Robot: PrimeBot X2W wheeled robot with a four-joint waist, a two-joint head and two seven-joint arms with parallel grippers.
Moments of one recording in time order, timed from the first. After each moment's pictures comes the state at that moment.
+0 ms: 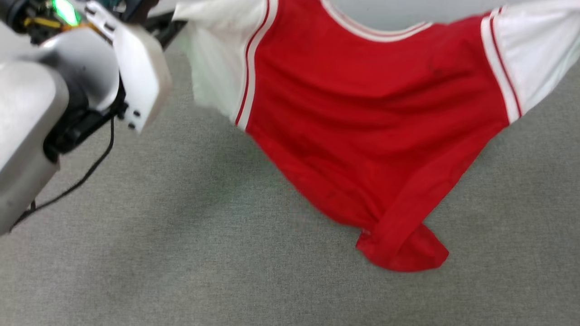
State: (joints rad) left arm -1.19 0.81 -0.97 0.09 -0.81 -0.06 0.42; right arm -0.79 -0.85 0.37 0.05 0.65 0.13 0.47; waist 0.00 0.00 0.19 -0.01
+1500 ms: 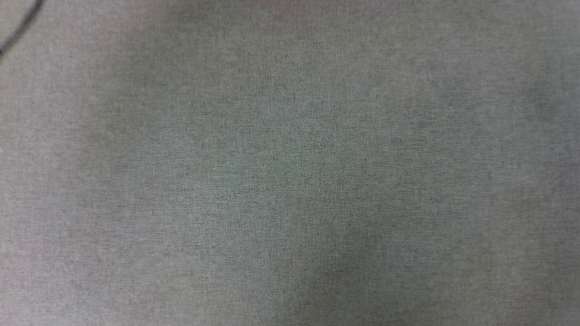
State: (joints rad) left arm -1.70 0.52 -0.91 0.79 -0.71 -0.13 -0.05; right arm -1.60 -0.48 0.64 0.77 0.36 0.13 0.12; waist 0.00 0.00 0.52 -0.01
